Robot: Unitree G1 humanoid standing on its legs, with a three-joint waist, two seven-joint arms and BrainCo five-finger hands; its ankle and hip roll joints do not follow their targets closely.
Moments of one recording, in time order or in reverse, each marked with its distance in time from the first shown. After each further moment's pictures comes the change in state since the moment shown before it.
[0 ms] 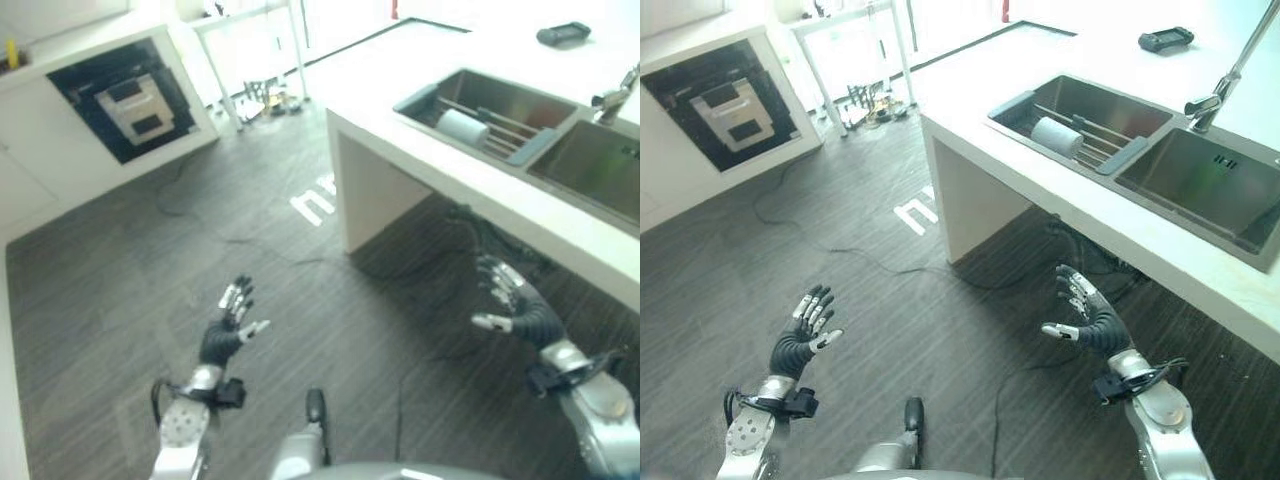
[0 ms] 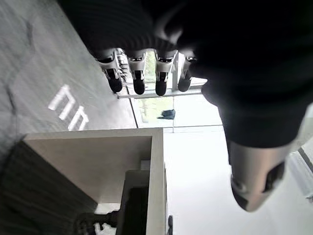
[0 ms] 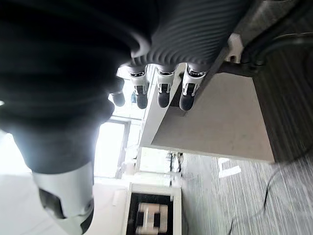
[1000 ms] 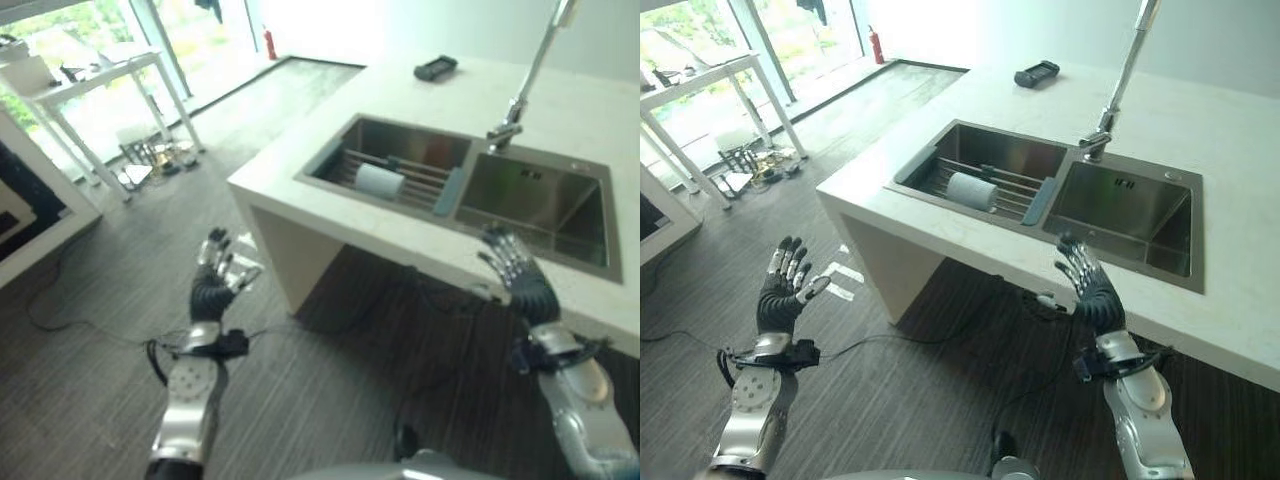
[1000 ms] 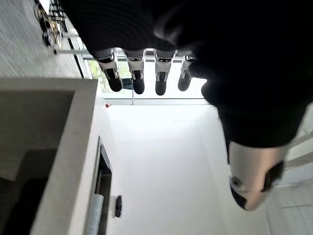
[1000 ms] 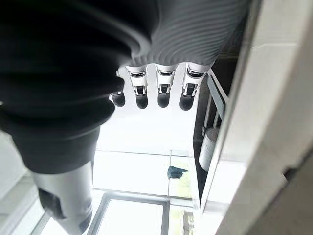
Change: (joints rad) left arm -0.144 -0.073 -0.047 -0.134 -0.042 0.063 0.227; right arm -0.112 0.065 0.055 -0.030 0.047 -0.057 -0.159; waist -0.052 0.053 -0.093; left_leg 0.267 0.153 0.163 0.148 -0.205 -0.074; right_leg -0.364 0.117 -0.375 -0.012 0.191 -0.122
